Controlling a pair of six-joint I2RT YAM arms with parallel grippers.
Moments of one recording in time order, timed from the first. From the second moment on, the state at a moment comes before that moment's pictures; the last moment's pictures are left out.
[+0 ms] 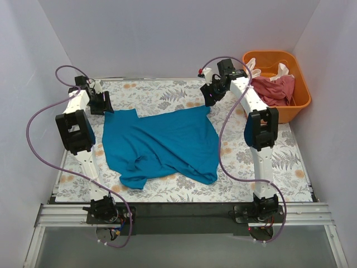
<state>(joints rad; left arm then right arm) 0.27 2.30 1.94 -0.76 0.36 0.11 0.28 2.32 2.22 -0.94 -0.42 -0.52</state>
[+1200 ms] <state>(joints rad) 0.20 2.25 1.77 -0.61 0.20 0.13 0.28 2.42 2.04 -0.60 -0.33 -0.37</state>
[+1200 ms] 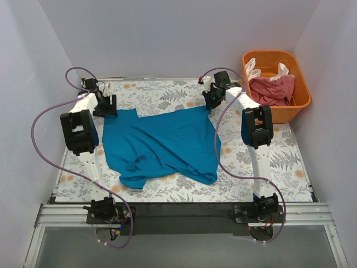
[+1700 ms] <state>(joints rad) 0.18 2.27 1.79 -0.54 0.12 0.15 0.28 2.41 2.01 -0.59 -0.37 -0.38</state>
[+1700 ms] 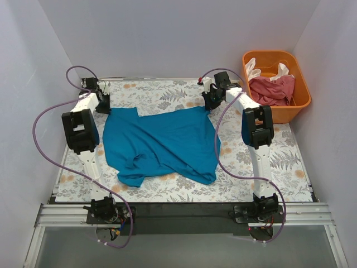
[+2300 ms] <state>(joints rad) 0.22 2.18 1.92 -0.53 0.32 0.07 0.19 2.14 2.03 -0.59 -0.41 -0.37</state>
